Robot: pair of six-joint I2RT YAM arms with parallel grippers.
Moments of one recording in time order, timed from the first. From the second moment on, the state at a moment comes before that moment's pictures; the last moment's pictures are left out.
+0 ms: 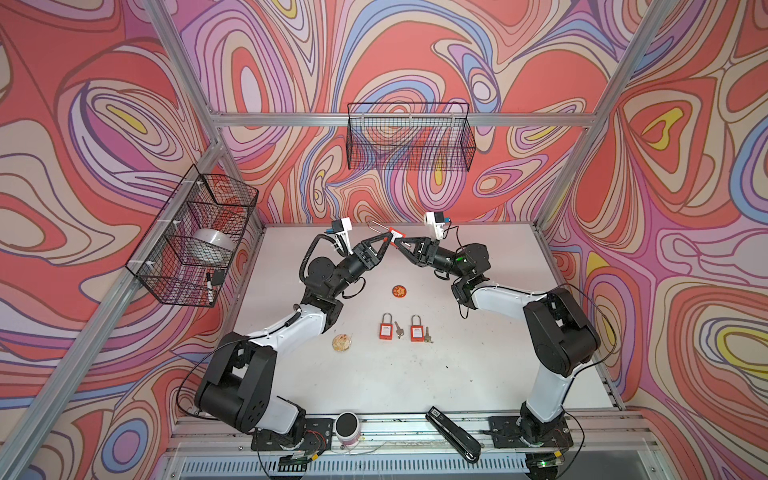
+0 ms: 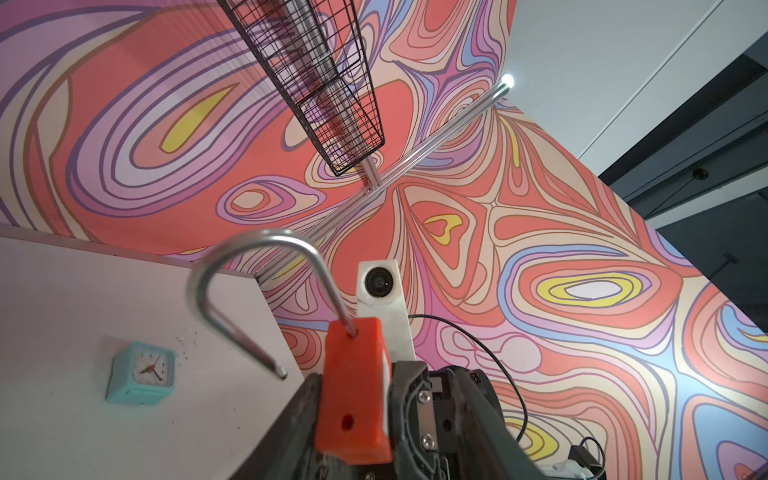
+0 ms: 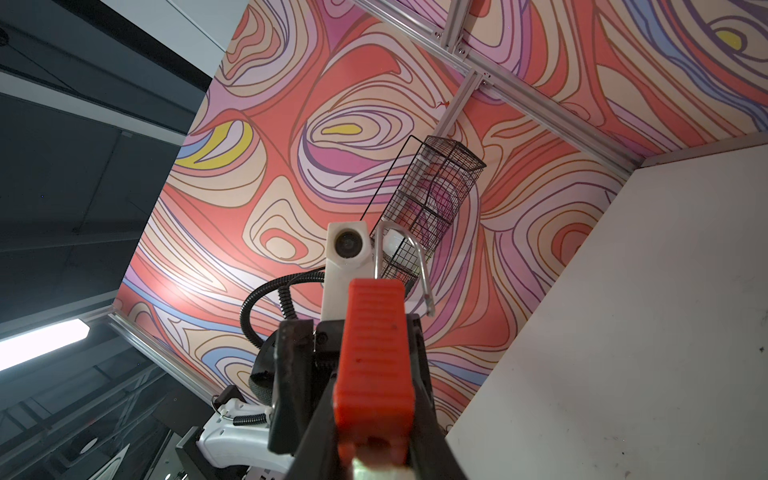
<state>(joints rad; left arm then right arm) -0.40 1.45 0.81 0.98 0.46 -1.13 0.47 1.84 1.10 1.20 -0.80 1.37</state>
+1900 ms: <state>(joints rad) -0.26 1.50 0.76 1.12 0.54 -1.24 0.46 1.80 1.06 1.08 -0.88 1.30</state>
